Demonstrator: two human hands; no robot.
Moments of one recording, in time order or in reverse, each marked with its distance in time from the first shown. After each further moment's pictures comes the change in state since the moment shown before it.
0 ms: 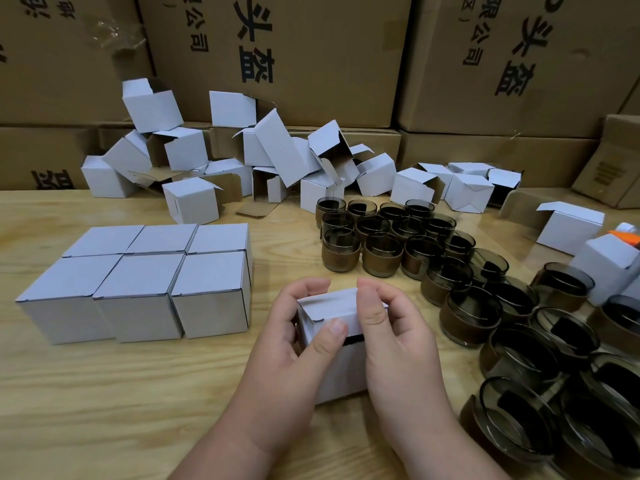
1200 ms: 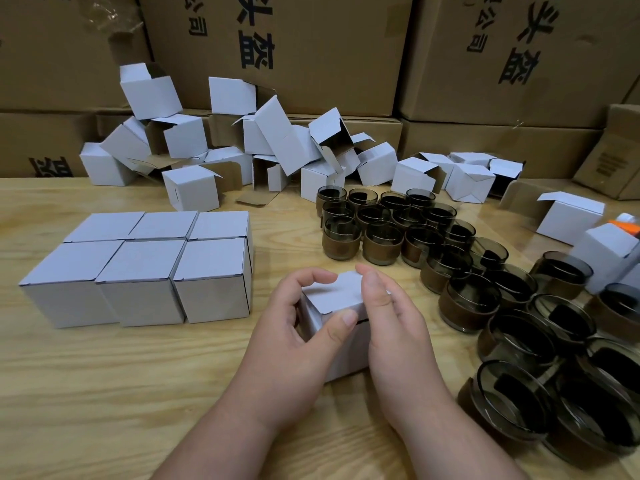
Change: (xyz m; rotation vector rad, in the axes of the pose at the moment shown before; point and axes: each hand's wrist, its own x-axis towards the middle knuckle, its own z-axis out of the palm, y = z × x) left_hand 0.001 -0.001 0.000 0.091 0.023 0.001; right_hand 0.006 0.009 -0.005 -0.014 -0.030 0.049
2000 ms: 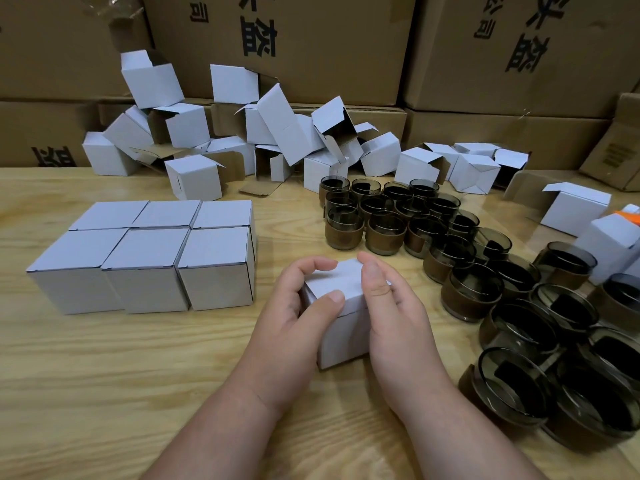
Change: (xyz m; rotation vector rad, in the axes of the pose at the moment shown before) left_hand 0.002 0.000 -0.002 -0.138 -0.037 -0.037; right_hand -0.003 -0.002 -0.001 -0.018 -0.039 -0.029
